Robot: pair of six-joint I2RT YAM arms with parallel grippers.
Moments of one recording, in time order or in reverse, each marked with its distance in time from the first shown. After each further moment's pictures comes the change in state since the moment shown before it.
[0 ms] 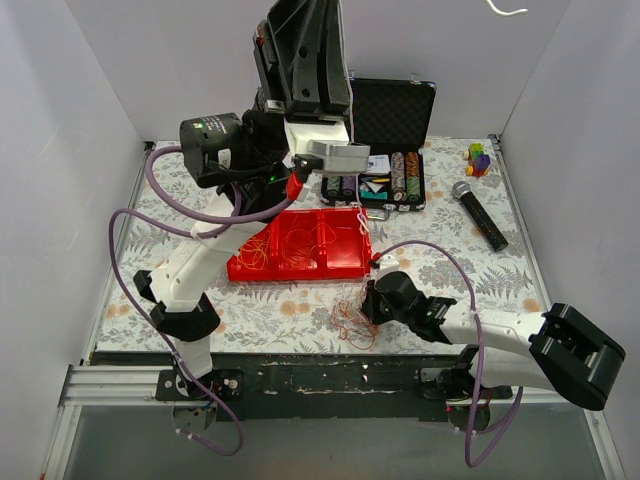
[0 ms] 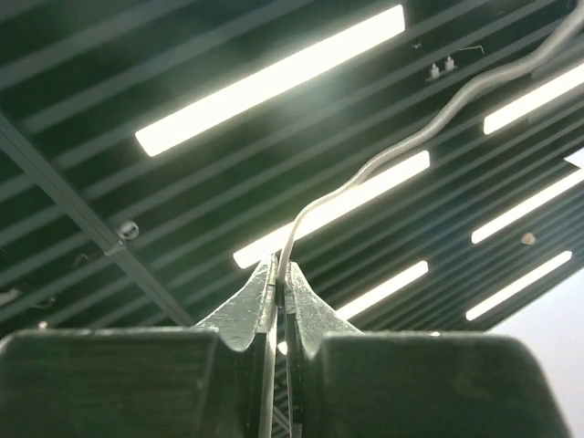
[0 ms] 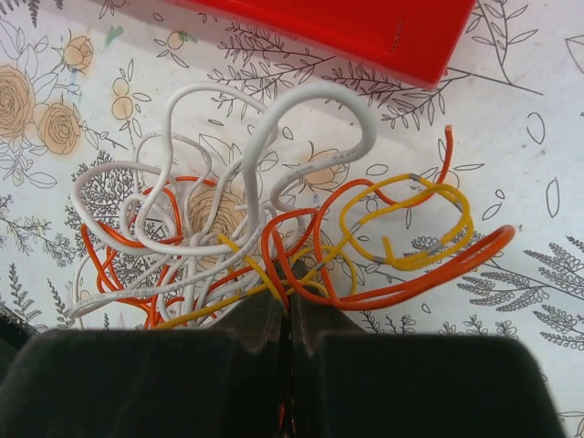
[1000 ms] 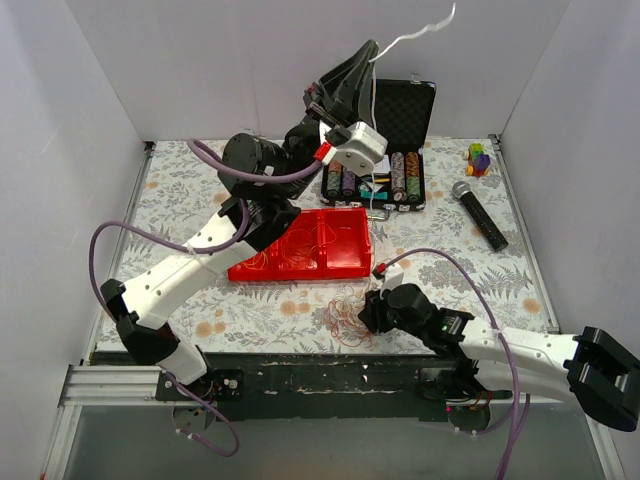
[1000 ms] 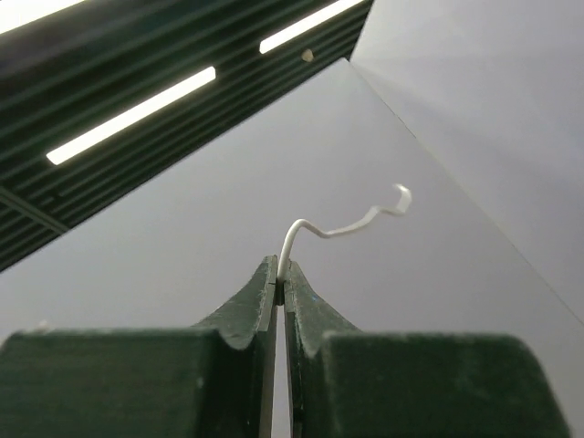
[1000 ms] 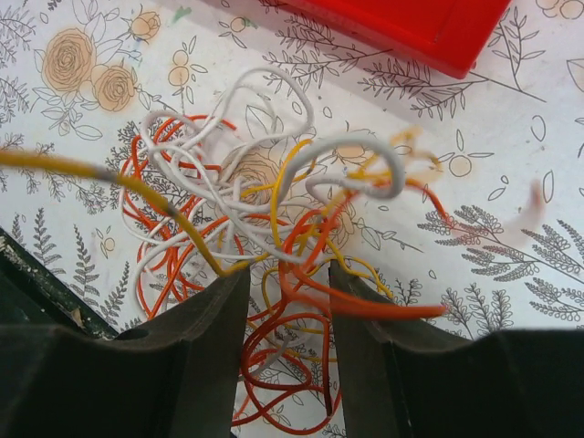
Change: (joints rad) left arm 0.001 -0.290 -0.663 -0.159 -0.290 -0.341; right arm 0.082 -0.215 -0.082 -0.008 0.033 -0.079
